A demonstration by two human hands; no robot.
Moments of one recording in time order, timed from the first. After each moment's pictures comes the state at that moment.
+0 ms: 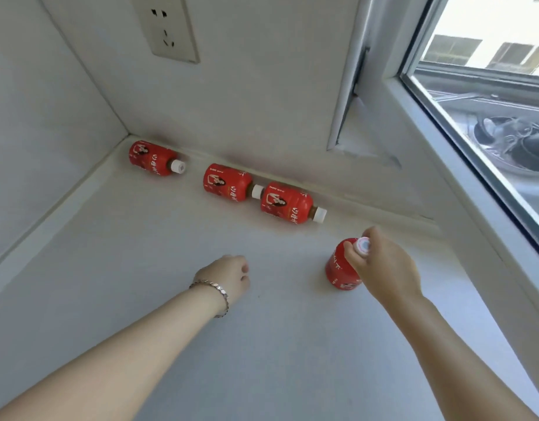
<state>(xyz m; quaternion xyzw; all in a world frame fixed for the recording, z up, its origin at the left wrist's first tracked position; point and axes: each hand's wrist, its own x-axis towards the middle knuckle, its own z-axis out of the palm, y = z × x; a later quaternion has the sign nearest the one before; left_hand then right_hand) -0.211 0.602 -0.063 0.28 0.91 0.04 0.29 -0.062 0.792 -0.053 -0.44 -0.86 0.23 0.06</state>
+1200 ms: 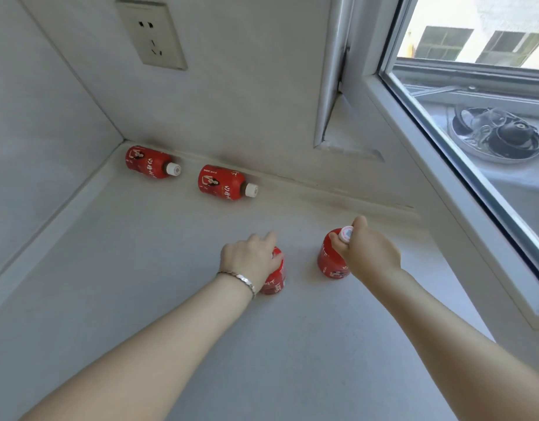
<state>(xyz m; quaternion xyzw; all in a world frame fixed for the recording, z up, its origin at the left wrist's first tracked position) -0.181 0.645 -0.043 0.41 0.91 -0.02 0.02 -0.070 0.795 -0.050 -0.46 -0.86 0.21 -0.03</state>
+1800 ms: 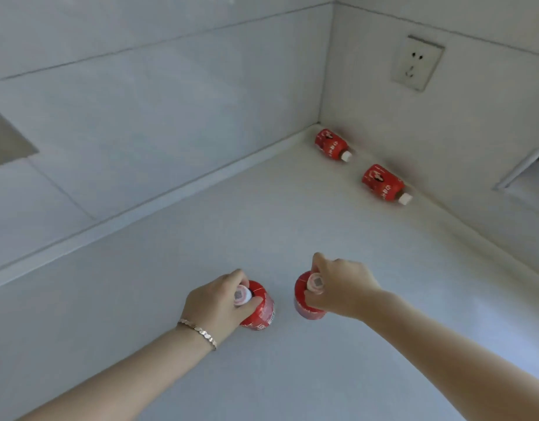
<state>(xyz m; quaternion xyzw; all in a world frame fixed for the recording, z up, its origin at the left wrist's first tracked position) -0.050 0.316 0.005 0.06 0.97 0.22 0.05 -0.063 0.526 0.042 0.05 -0.97 0.11 -0.20</state>
